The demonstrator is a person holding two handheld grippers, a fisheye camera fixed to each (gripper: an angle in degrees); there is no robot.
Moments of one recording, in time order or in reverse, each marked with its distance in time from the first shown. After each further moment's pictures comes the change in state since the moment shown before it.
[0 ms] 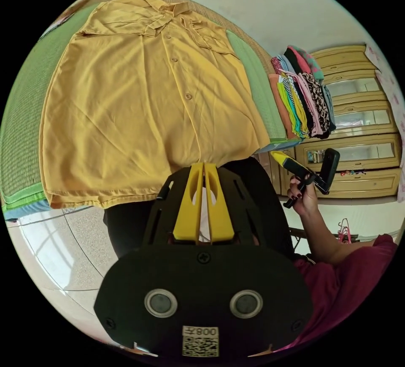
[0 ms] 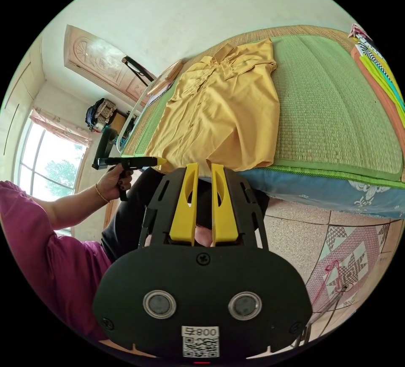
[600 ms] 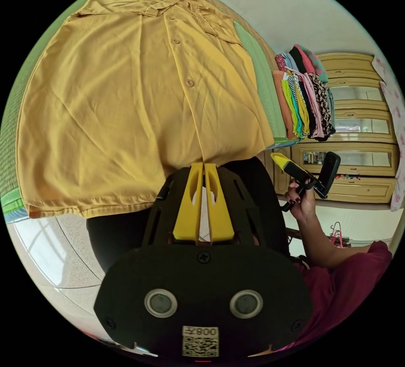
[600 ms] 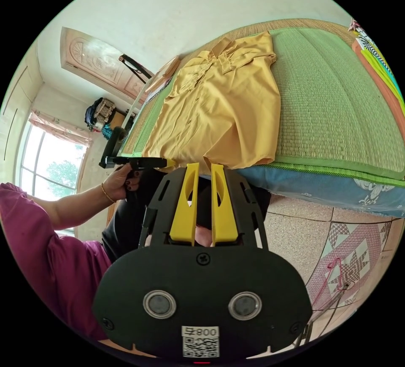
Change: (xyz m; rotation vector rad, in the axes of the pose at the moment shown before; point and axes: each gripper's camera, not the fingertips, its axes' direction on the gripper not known) left arm -0.009 0.005 0.048 -0.044 0.067 -0.031; right arm -0.019 0.020 0.030 -0.031 -0.013 0.015
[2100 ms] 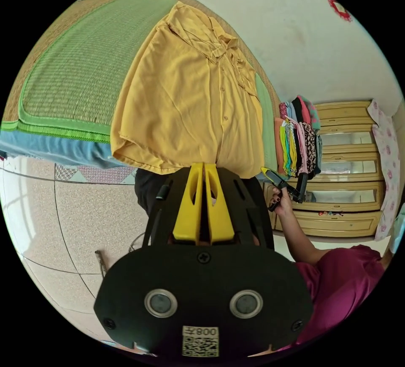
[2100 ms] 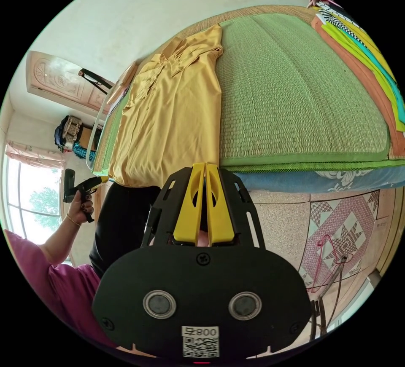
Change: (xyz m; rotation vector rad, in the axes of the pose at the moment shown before) left arm -0.161 0.174 -0.091 0.249 0.056 -0.214; right arm 0.021 0.015 0.020 -0.023 0.177 0.177
